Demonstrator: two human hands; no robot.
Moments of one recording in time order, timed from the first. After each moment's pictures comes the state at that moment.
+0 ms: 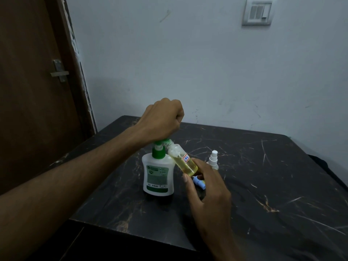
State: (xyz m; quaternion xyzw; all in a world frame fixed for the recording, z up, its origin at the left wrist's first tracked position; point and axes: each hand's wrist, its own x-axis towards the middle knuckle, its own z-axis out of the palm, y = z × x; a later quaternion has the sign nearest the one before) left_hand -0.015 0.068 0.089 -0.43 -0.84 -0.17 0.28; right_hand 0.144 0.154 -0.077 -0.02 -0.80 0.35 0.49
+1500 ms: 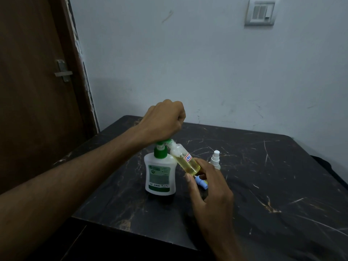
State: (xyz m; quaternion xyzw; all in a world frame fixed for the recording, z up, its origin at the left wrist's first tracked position) left_hand -0.016 0.067 0.086 -0.43 -0.85 -0.16 0.27; right_hand 0.147 0.152 -0.075 -0.03 -0.80 0.35 0.49
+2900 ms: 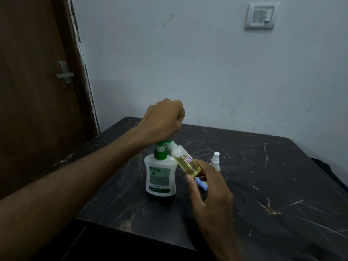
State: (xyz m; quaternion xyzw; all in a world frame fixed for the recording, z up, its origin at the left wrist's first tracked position) left_hand -0.011 0.063 0.090 -0.41 -0.84 -0.17 0.30; right_hand 0.149 0.150 -0.072 -0.04 -0.81 0.35 0.48
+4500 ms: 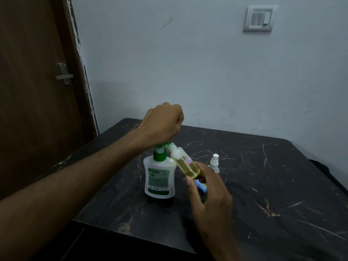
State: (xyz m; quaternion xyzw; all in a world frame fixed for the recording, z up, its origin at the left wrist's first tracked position) left_hand -0.014 0.065 0.086 -0.41 -0.85 -0.15 0.29; right_hand 0.148 0.151 -0.074 -0.04 -0.80 0.36 0.48
